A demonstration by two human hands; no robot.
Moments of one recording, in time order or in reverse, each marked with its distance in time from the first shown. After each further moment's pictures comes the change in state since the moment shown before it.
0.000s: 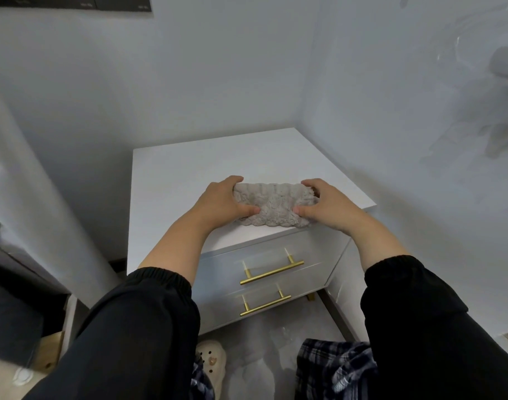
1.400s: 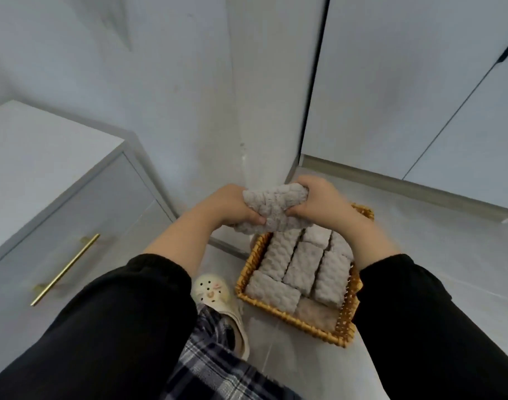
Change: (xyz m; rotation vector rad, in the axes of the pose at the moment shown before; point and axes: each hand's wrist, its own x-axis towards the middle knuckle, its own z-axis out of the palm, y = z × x) left_hand -0.119 0.215 0.274 0.116 -0.904 0.275; right_hand -0.313 0.196 -0.097 0.034 0.455 0.501
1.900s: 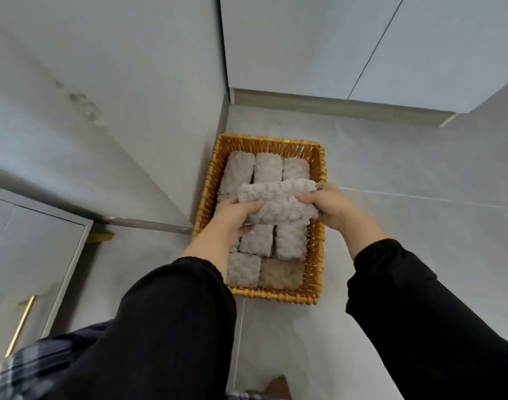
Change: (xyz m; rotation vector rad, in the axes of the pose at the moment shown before) left_hand 0.116 -0.040 0.177 -0.805 -0.208 -0.410; right_hand -0.014 0.208 0.037 0.936 0.190 0.808
